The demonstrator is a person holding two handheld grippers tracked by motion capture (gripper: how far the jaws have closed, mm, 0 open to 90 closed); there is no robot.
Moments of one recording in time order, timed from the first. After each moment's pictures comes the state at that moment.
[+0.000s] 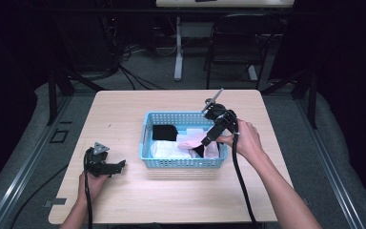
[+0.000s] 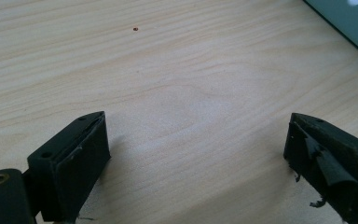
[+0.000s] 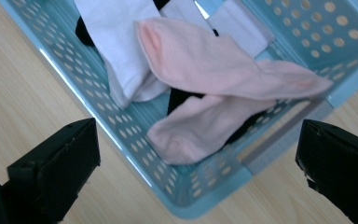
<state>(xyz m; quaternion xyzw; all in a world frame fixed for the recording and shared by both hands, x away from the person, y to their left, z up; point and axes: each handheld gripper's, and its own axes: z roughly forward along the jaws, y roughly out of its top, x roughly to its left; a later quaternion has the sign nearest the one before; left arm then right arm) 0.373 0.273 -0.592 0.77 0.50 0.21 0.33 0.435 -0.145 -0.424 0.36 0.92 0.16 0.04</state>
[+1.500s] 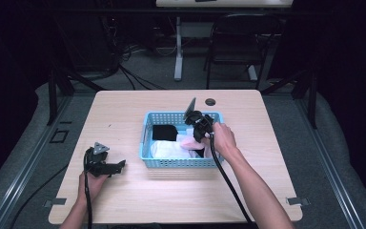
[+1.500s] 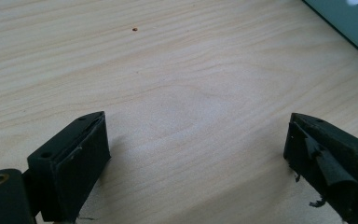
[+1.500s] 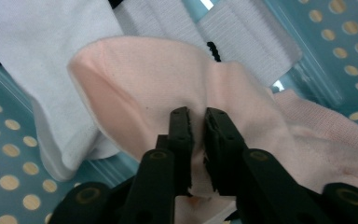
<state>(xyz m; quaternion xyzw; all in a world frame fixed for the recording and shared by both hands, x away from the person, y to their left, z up) 0.373 0.273 -0.591 0.78 0.49 0.21 0.33 0.482 -0.090 -0.495 0.36 0.93 0.05 0.06</state>
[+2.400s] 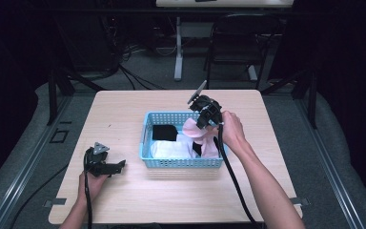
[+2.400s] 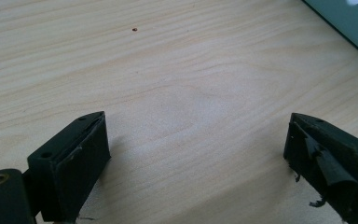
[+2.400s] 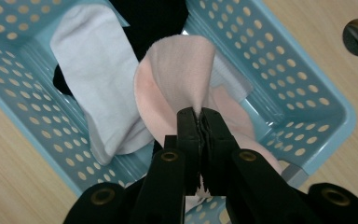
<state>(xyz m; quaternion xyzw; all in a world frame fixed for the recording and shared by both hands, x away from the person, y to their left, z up) 0.373 0.273 -0.591 0.78 0.49 0.21 0.33 0.463 -0.106 -0.417 0.36 0.91 0.16 0.09</state>
